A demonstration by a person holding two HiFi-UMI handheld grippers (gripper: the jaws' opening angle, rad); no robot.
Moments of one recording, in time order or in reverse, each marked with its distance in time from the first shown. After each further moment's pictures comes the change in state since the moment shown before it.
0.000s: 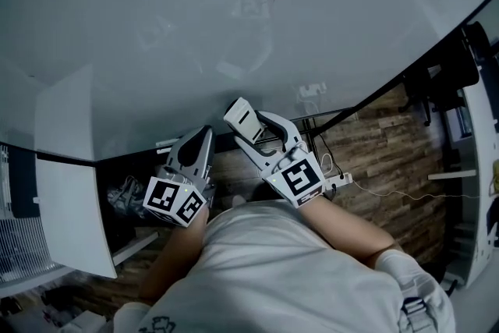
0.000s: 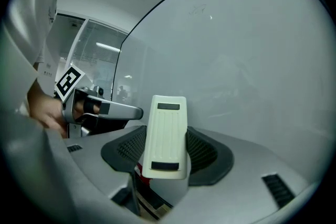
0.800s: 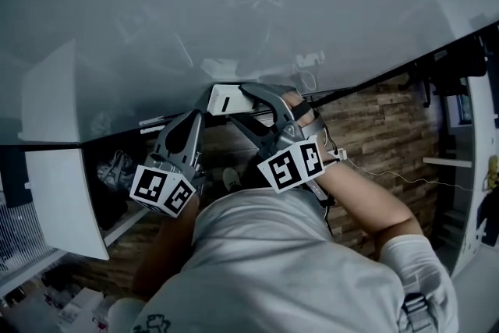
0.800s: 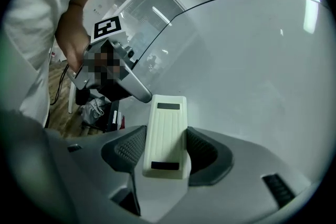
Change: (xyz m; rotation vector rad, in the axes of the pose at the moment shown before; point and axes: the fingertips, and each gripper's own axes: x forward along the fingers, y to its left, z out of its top) left arm 0.025 0.012 -0.036 -0.046 0.094 0.056; right arm 0.016 -0.021 -0.034 -0.628 0.148 0.109
